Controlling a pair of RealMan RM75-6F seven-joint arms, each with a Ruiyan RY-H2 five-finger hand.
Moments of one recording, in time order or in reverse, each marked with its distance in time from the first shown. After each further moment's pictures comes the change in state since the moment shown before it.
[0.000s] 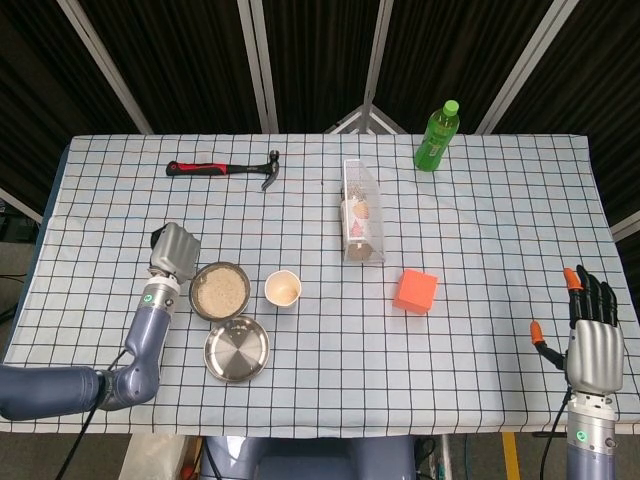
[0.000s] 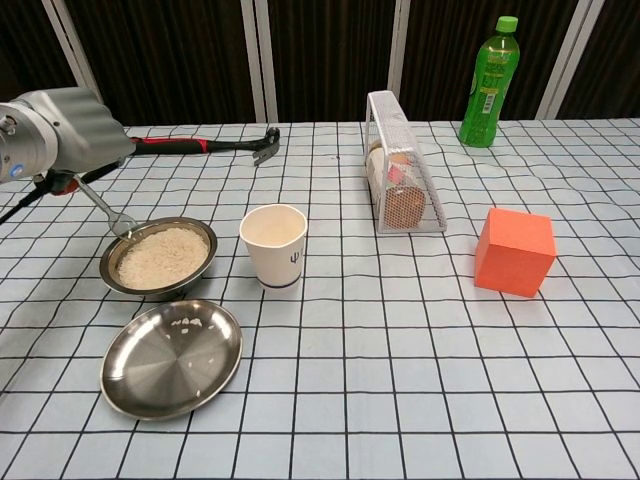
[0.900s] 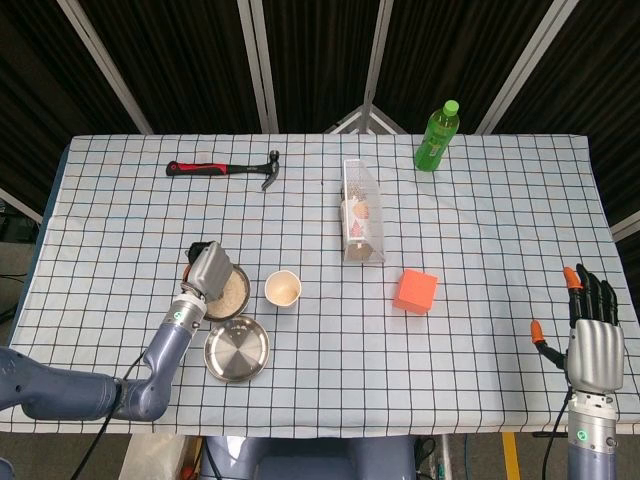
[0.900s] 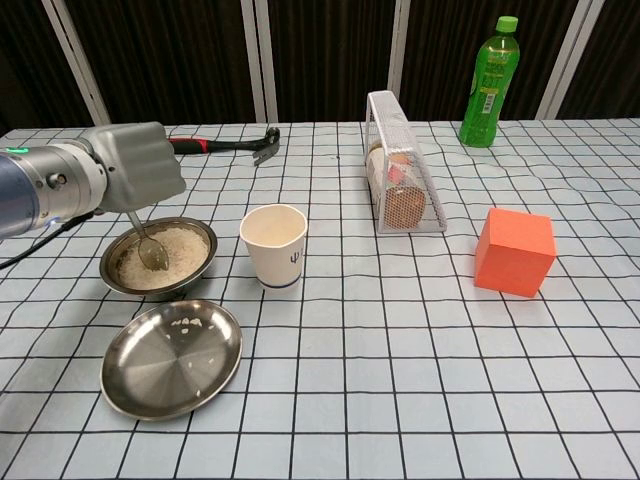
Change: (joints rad) left arm -0.080 -0.078 0.147 -0.015 0.126 0.008 0.126; right arm 0.002 0.003 0.002 0.007 -0.008 0.000 0.000
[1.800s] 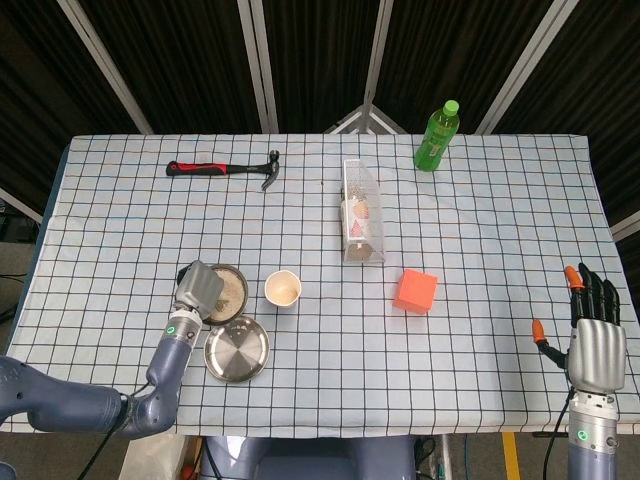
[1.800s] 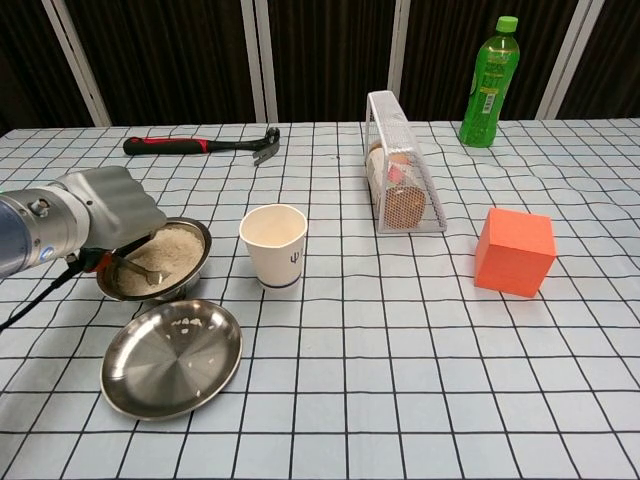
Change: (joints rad) left arm 0.076 -0.045 -0.072 -0.042 -0.175 0.046 -0.207; right arm 0.000 -0.002 0.004 0.000 -0.003 0.006 -0.013
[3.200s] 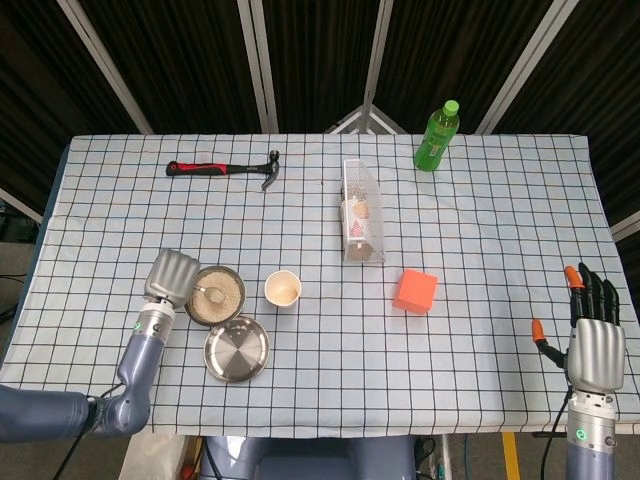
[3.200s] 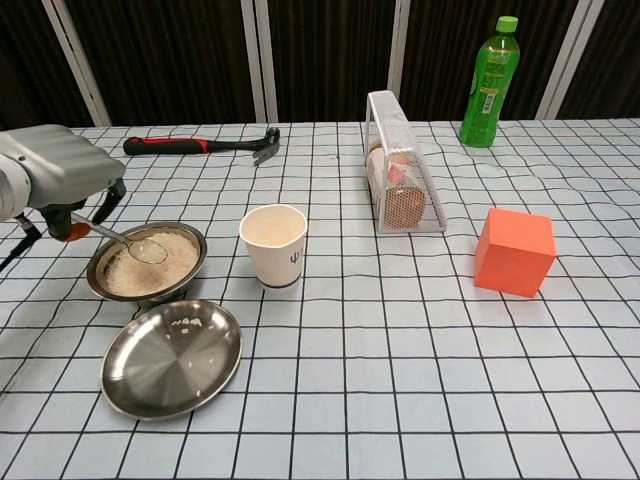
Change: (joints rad) left arm 0.113 0.107 -0.019 -0.038 0.185 0.046 -0.330; right arm 0.000 -0.007 0.004 0.001 0.005 0.001 -0.003
